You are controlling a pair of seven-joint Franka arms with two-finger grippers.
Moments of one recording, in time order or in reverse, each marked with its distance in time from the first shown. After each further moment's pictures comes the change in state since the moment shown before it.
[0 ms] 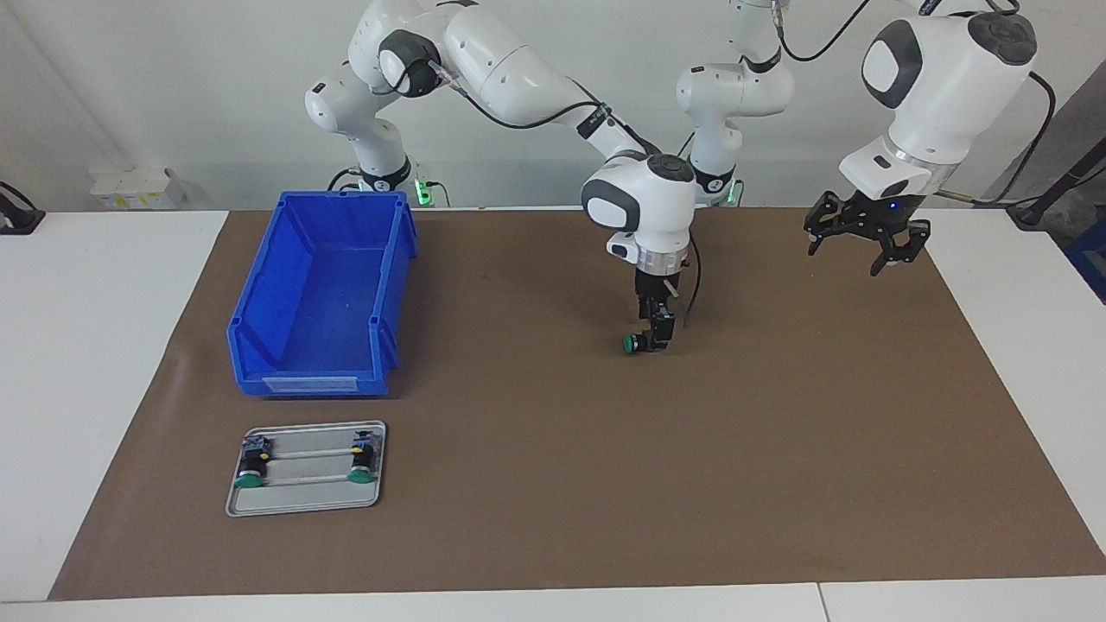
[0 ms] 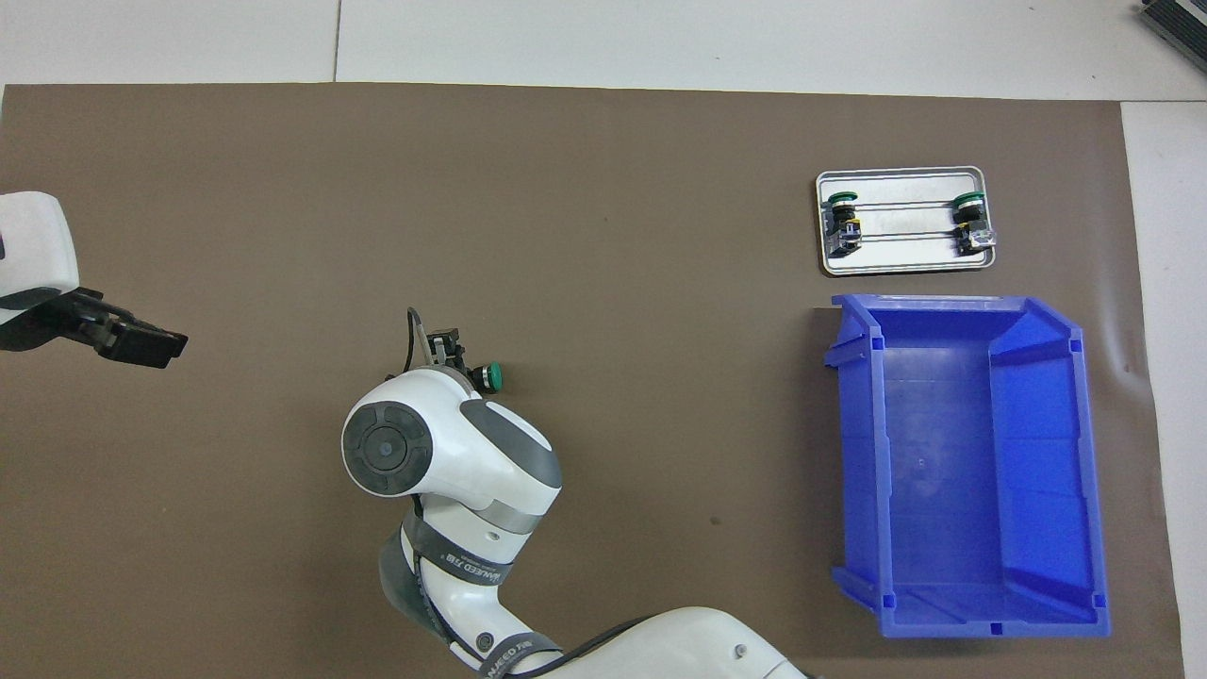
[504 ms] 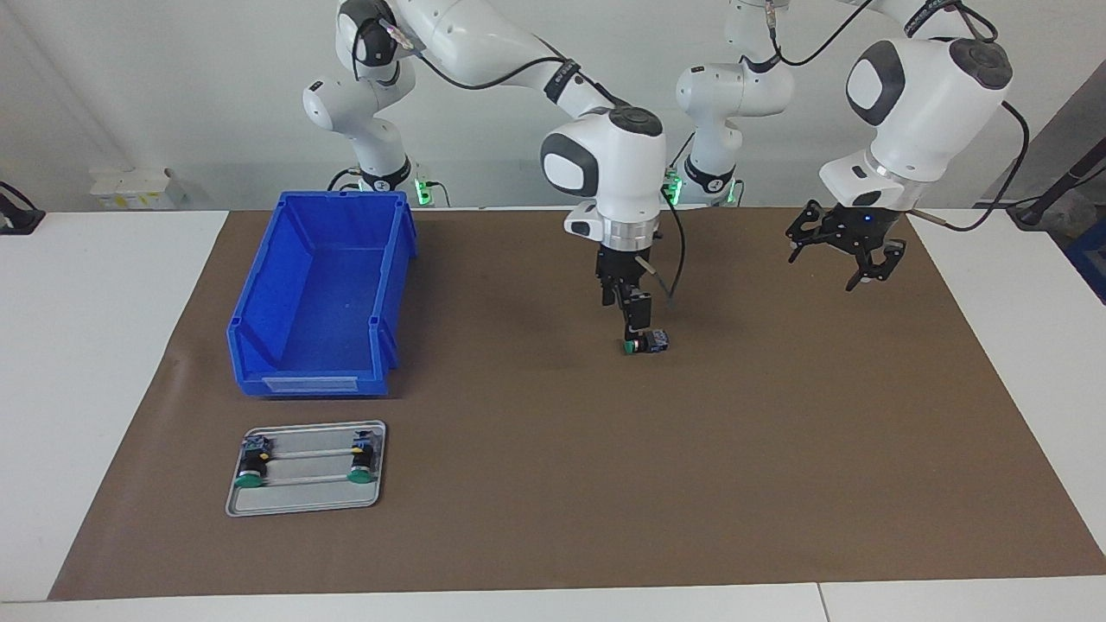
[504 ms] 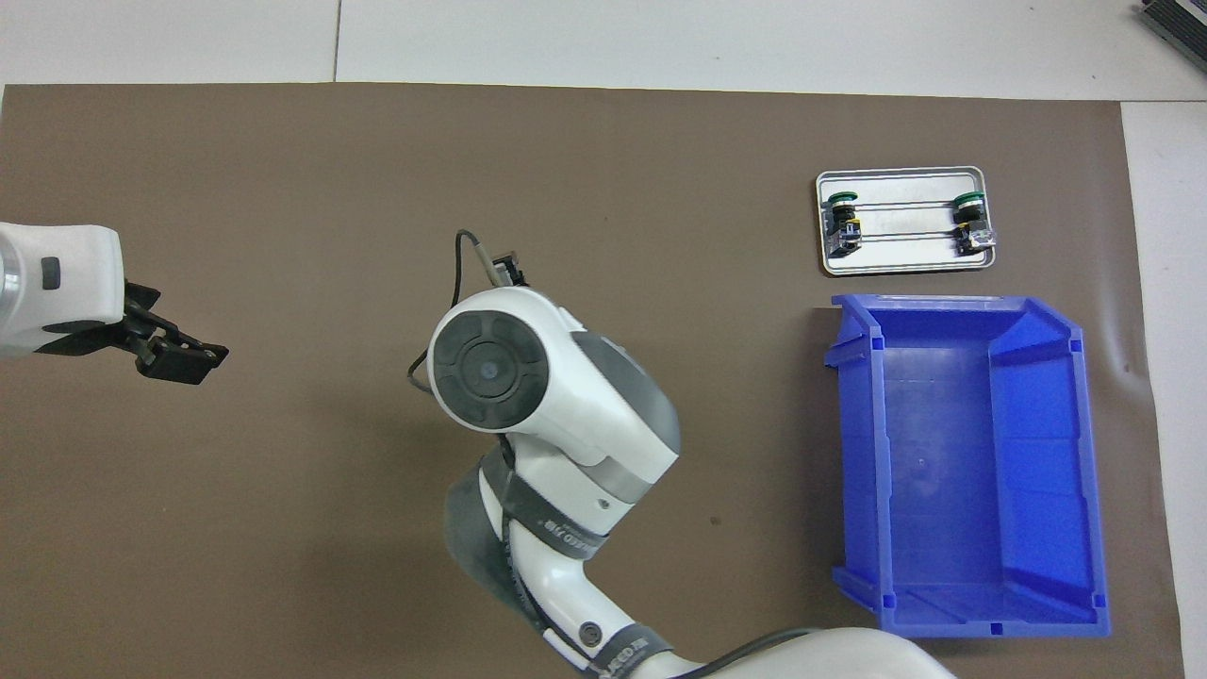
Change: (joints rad) left arm -0.019 -0.001 -0.012 -0.081 -0.083 0.085 0.250; right arm -0.176 -0.270 -0.002 -0.112 -0.005 -0.114 -0.431
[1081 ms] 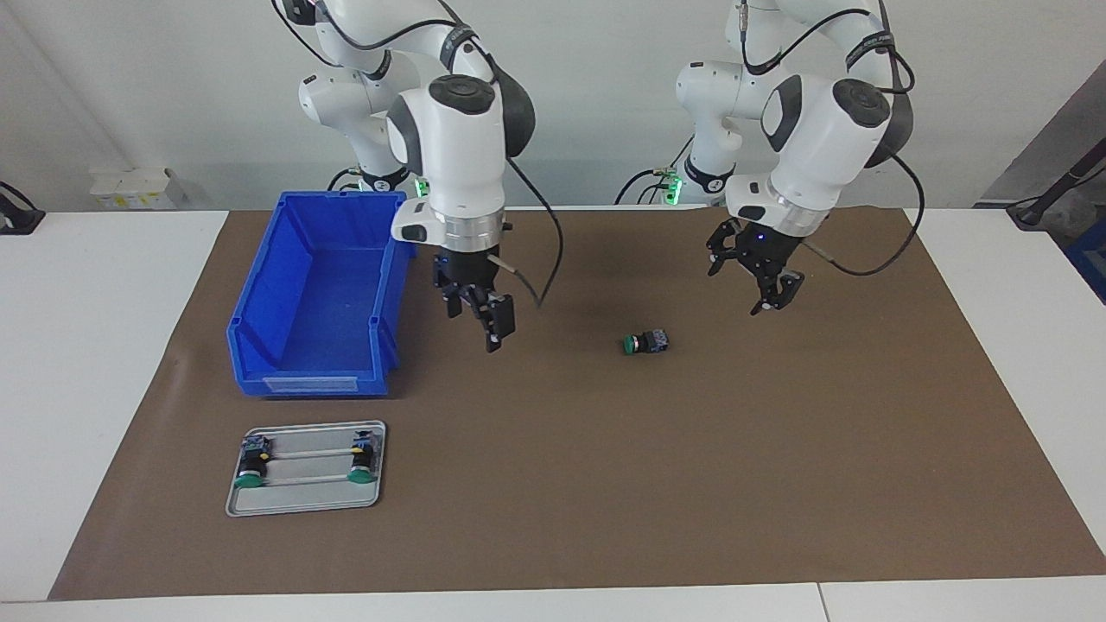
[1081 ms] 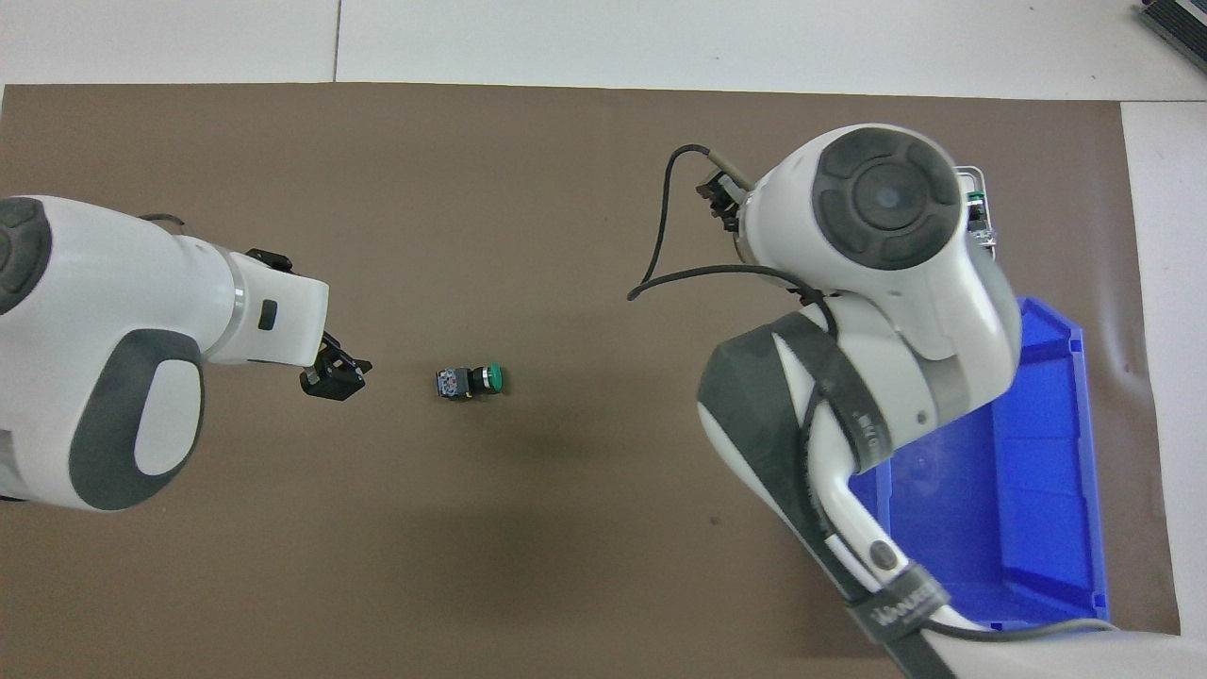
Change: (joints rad) left arm -0.218 0.067 -0.008 -0.067 -0.030 0.183 0.095; right arm -0.316 -0.202 0.000 -0.096 0.041 -0.138 -0.779
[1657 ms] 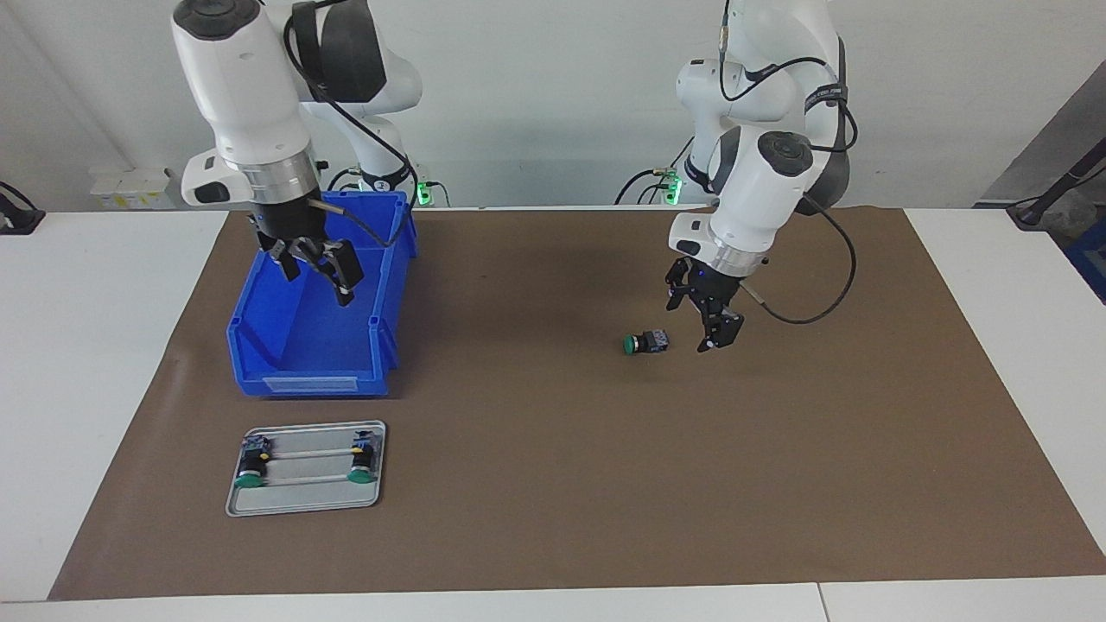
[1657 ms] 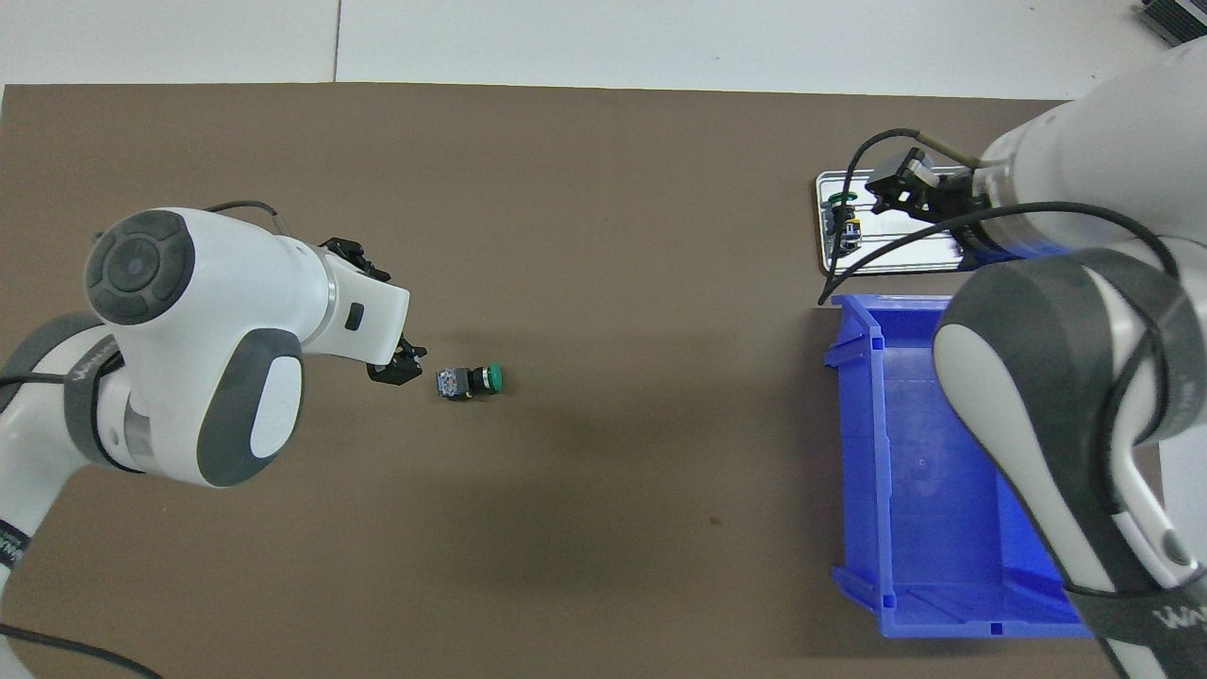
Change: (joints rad) left arm -0.093 0.123 0.001 -0.009 0.000 0.176 0.134; right arm -0.258 -0.169 -0.001 -0.001 0.069 -0.241 -0.654
